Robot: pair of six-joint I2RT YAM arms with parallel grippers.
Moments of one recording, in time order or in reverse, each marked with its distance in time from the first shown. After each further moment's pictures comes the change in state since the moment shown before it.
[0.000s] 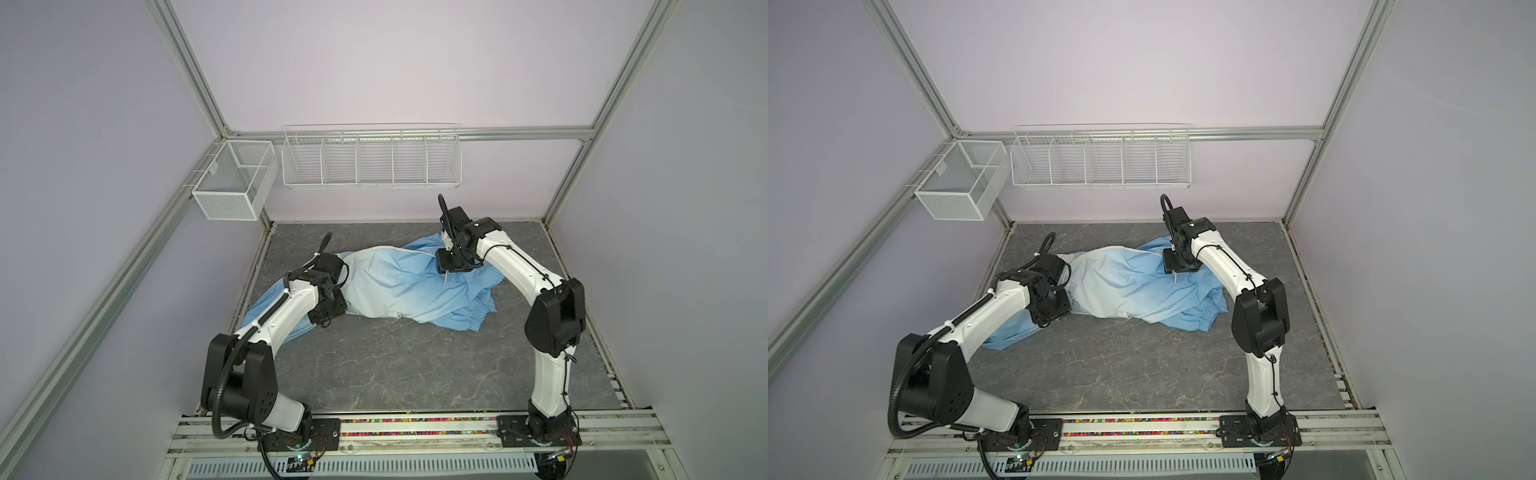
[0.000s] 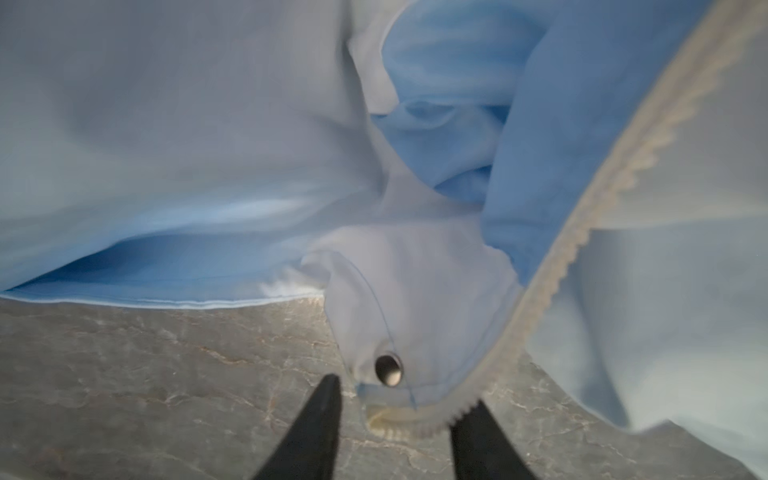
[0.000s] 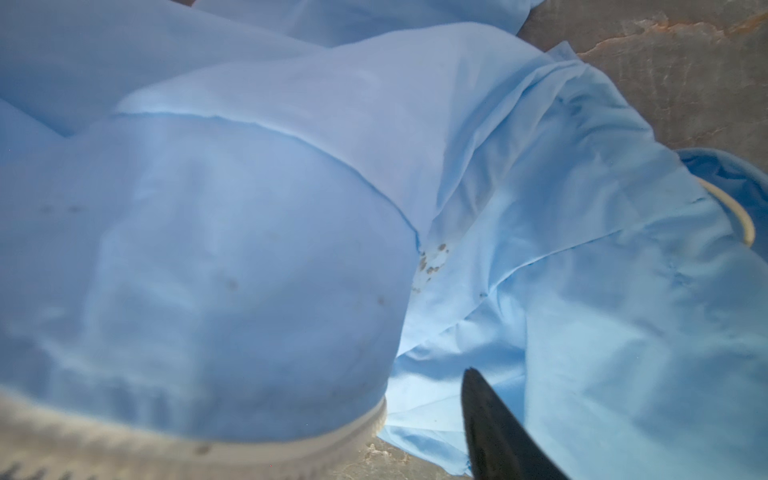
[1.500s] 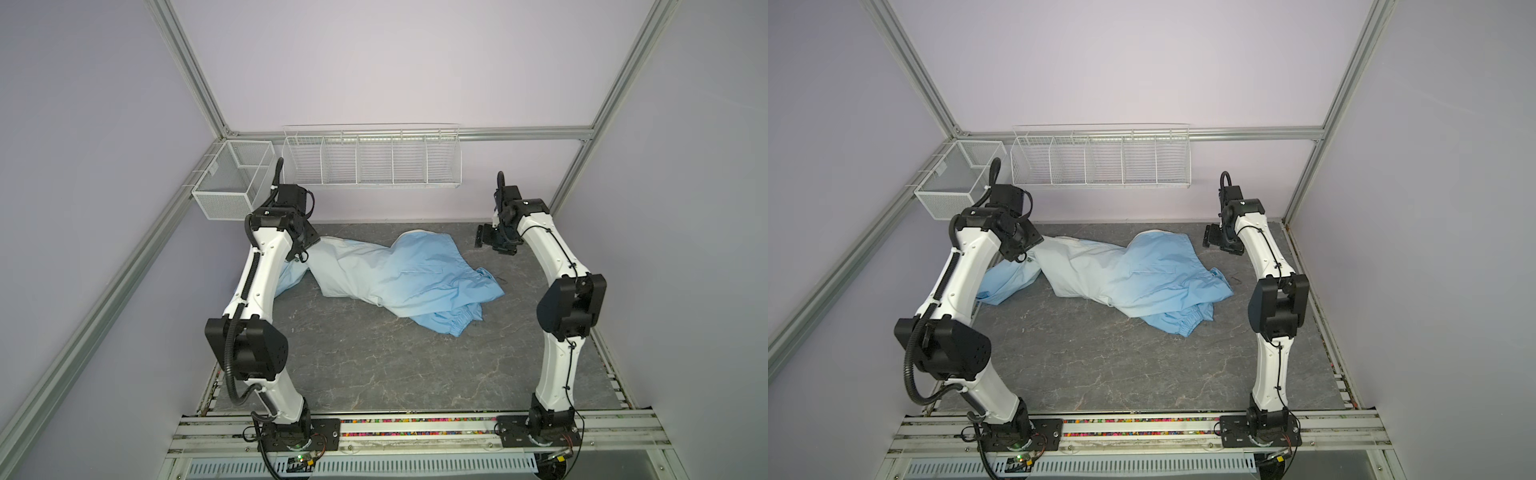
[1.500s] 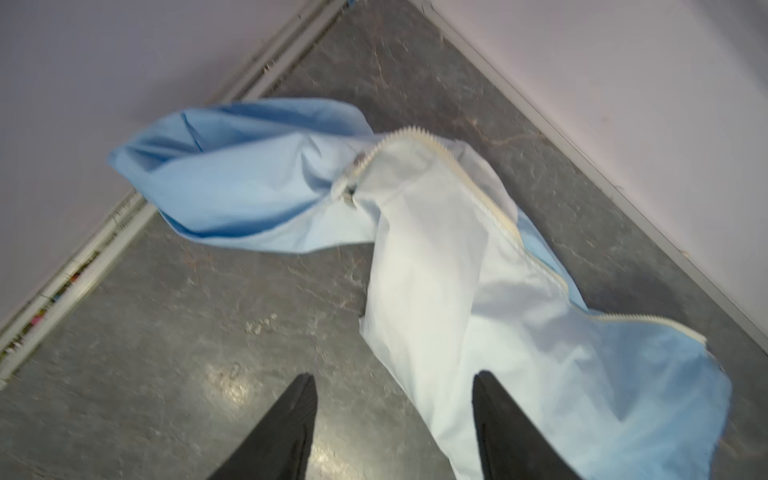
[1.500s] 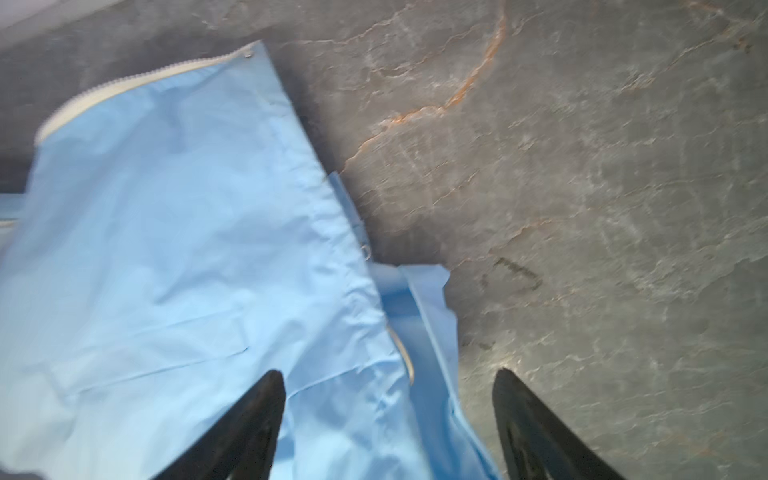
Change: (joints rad) left arm 0.185 0.144 0.661 -0.172 -0.027 -0.068; right arm -0.327 0.024 0.141 -0.072 -0.067 0.007
